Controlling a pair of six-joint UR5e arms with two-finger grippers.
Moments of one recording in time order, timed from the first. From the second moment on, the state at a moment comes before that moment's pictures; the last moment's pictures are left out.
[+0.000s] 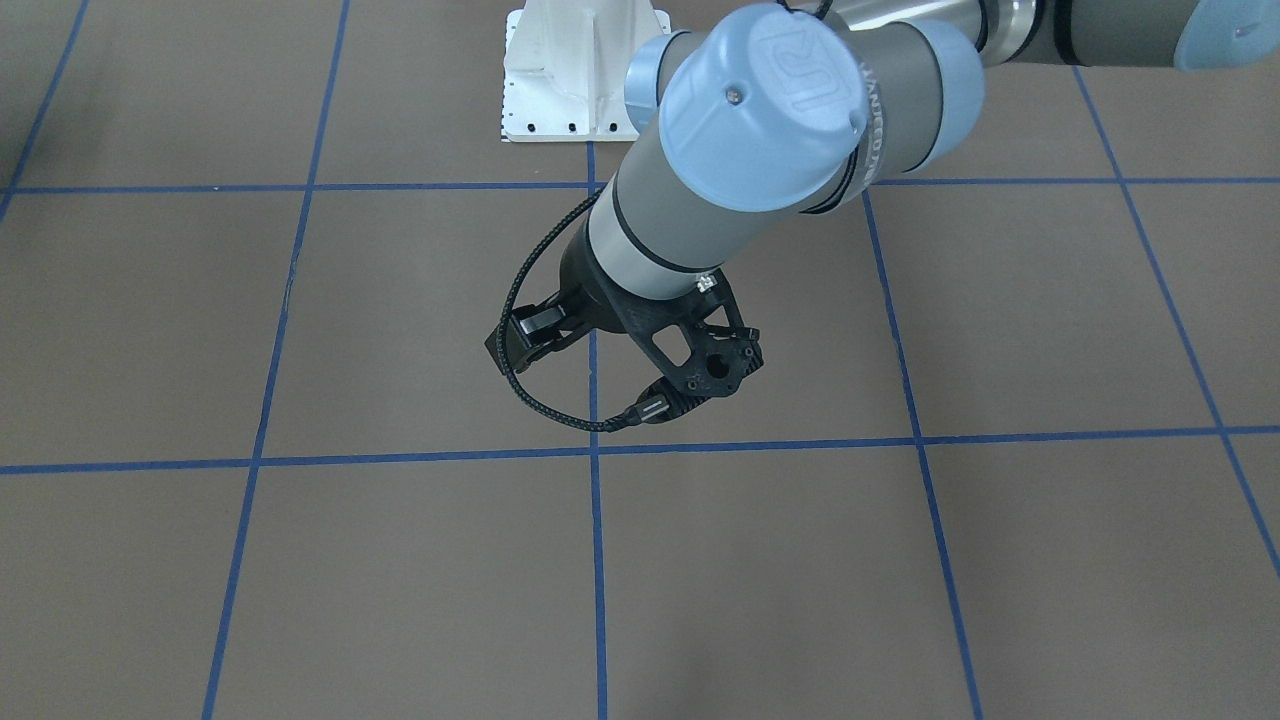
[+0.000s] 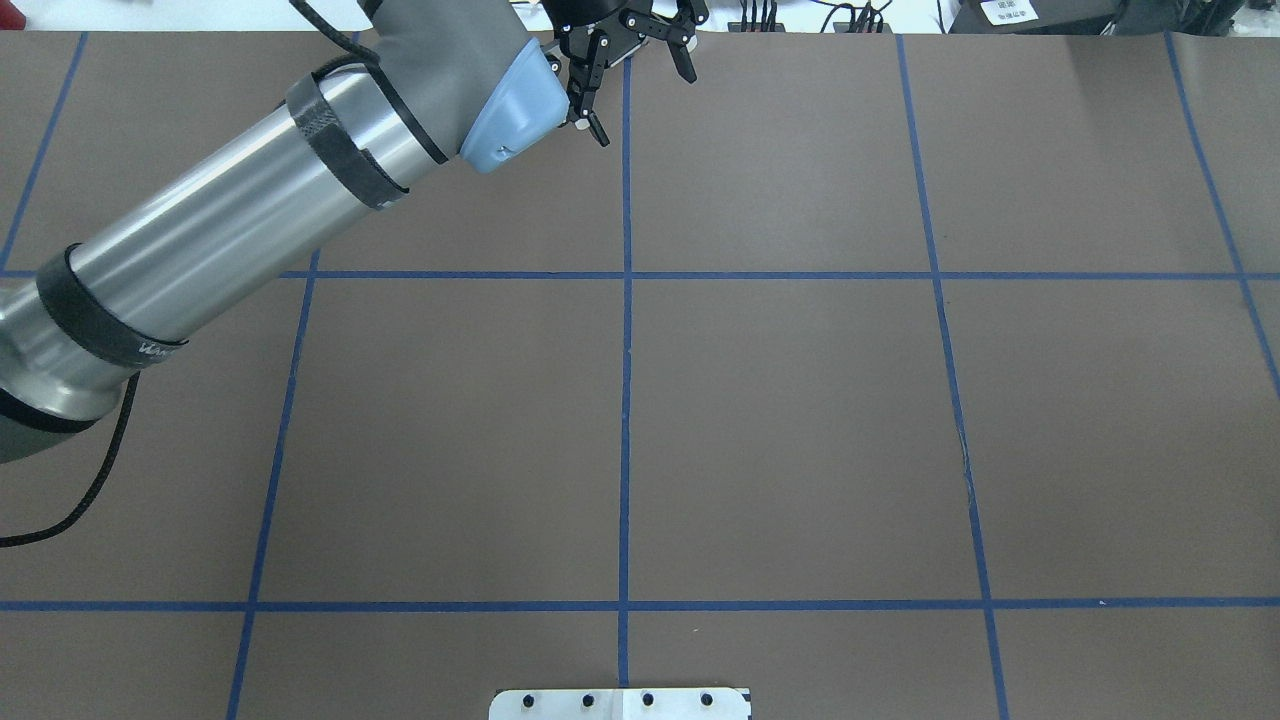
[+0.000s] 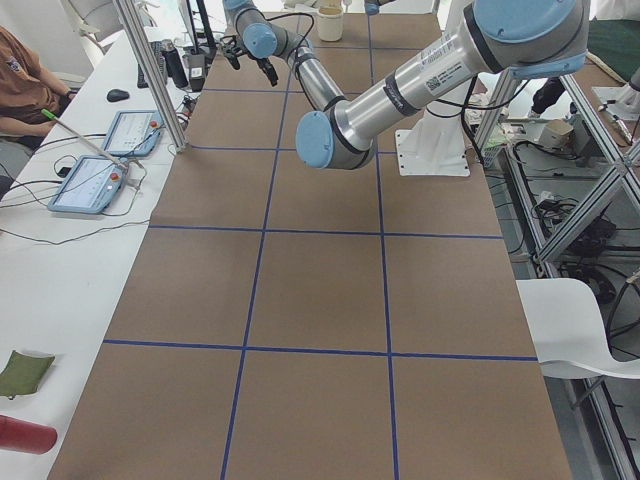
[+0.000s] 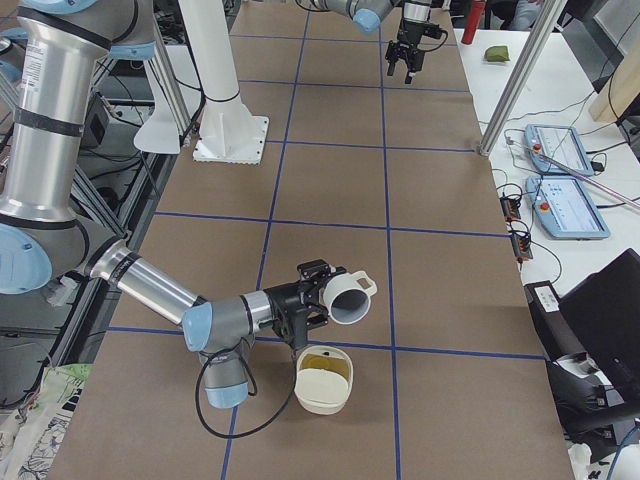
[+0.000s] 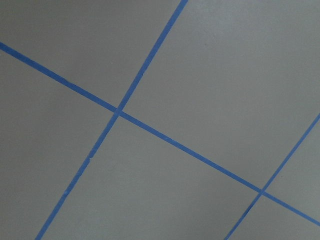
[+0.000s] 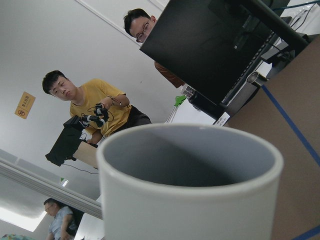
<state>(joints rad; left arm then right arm) -0.90 -2.71 -1.26 -1.61 -2.46 -1.61 1.52 -1.82 1.30 0.62 2.06 1.70</state>
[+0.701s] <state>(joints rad) -0.92 -2.70 -1.26 -1.61 -2.46 -1.57 1.58 -1.57 1.55 -0.14 2.18 1.20</state>
